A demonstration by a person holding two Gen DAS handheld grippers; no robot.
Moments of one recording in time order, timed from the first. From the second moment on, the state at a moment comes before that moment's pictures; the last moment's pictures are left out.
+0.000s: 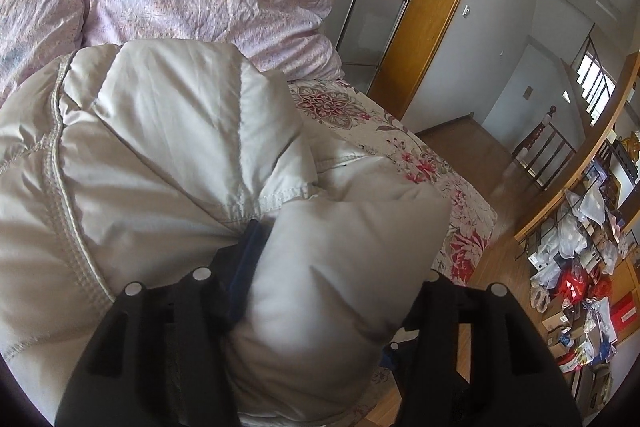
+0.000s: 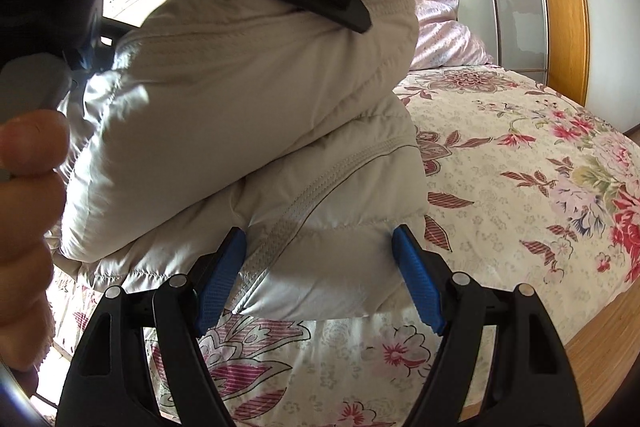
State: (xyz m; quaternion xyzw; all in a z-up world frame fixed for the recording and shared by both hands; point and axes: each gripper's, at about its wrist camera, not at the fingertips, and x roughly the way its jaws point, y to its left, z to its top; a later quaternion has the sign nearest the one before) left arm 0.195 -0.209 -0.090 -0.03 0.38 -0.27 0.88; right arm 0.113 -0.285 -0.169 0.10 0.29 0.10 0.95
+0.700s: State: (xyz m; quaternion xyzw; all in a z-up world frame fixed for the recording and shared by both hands) left arm 0.170 -0.178 -0.046 -0.07 0.37 -0.30 0.88; right arm 0.117 -0.286 -0.175 0.10 0.30 0.09 0.94
